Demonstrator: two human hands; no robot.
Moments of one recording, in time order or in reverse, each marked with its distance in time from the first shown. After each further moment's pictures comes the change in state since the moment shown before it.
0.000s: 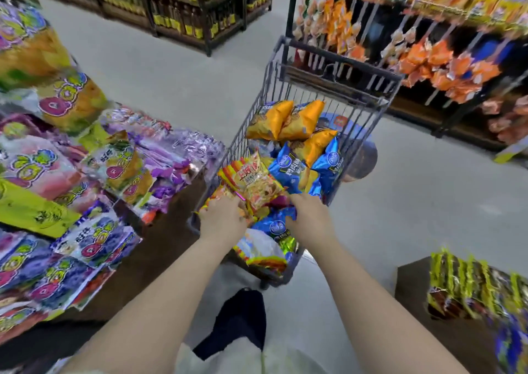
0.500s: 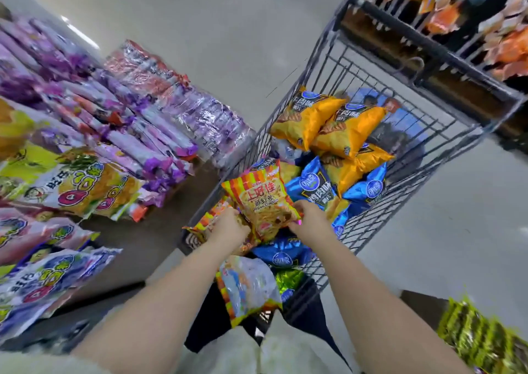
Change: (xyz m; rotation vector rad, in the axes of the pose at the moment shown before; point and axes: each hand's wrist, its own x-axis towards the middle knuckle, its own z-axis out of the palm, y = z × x) left_hand 0.161 -0.017 0.084 -0.488 -0.358 -0.537; right_hand 0.202 0.042 0.073 0.286 -0.454 0.139
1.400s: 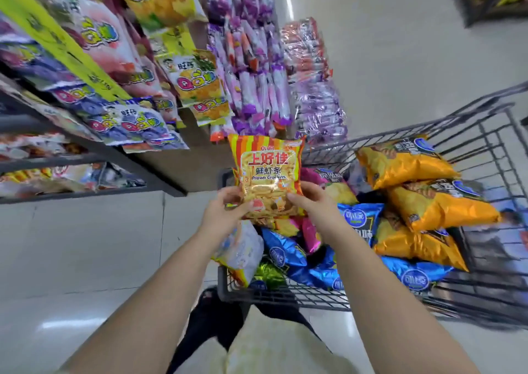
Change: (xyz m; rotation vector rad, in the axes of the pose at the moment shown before) left_hand -0.110 0.008 0.044 -1.130 0.626 -0.253; right_hand 0.043 -0.035 -0.032 0.431 -0.644 -0.307
